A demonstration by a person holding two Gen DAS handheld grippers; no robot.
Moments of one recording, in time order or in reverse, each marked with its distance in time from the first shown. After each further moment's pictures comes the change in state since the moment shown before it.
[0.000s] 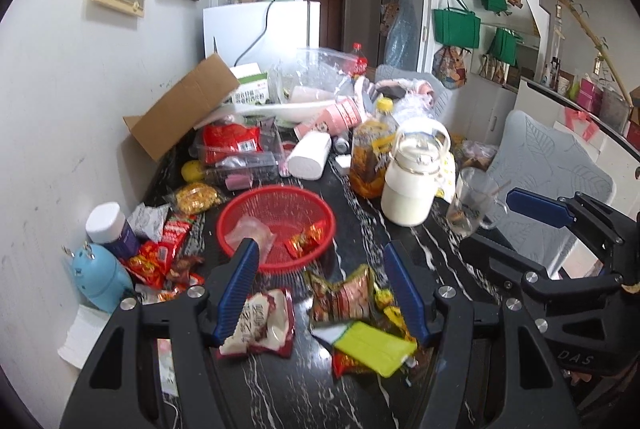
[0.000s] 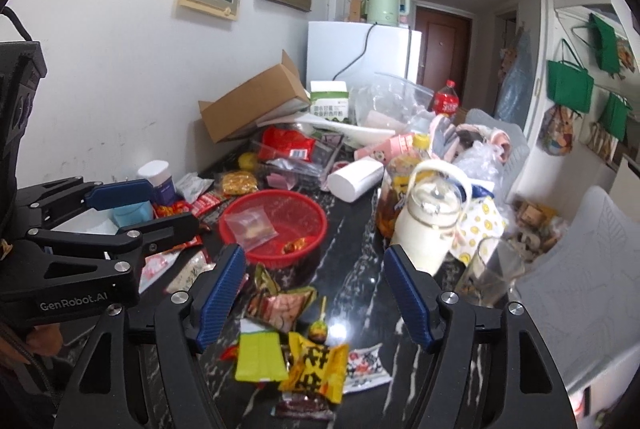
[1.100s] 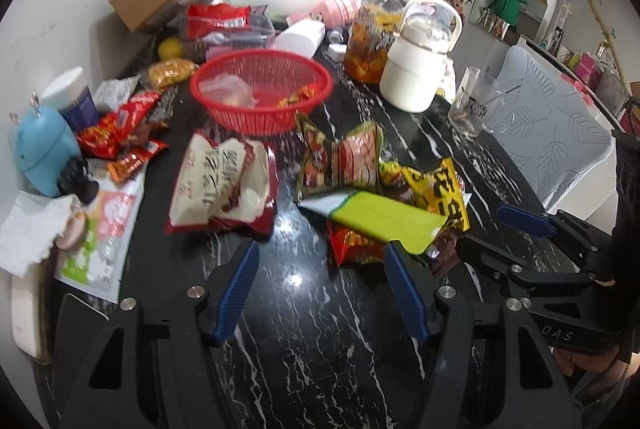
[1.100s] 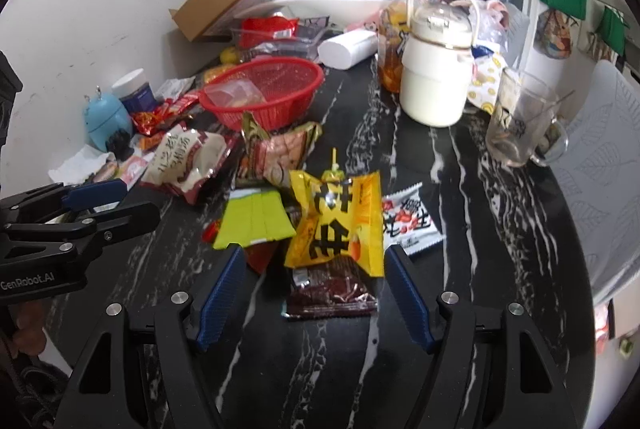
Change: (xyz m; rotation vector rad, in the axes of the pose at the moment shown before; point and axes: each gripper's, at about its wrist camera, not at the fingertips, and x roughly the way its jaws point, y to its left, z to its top) left arm 0.053 0.019 -0.108 -0.083 0.262 -0.103; right arm 0.050 0.004 -0.120 0.151 0.284 0.008
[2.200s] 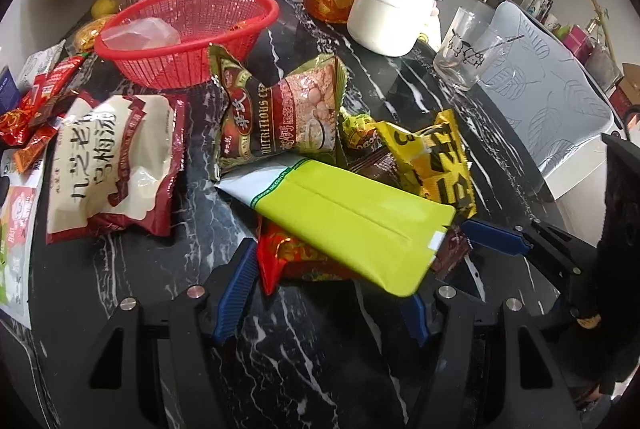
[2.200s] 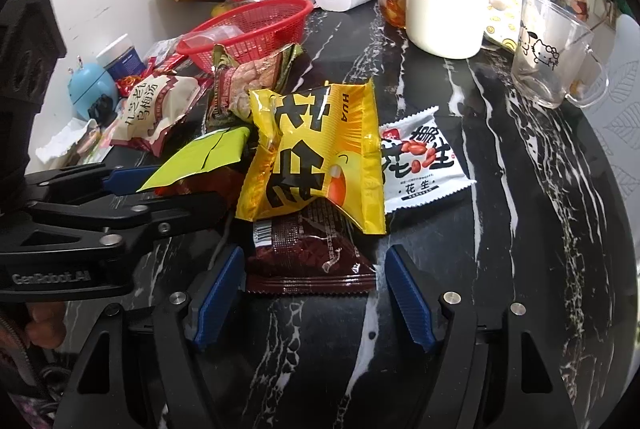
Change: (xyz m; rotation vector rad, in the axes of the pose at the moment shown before) left arm 0.084 -0.029 0.005 0.027 0.169 -0.105; right arm 0.054 -0.026 -0.025 0.028 0.124 0.072
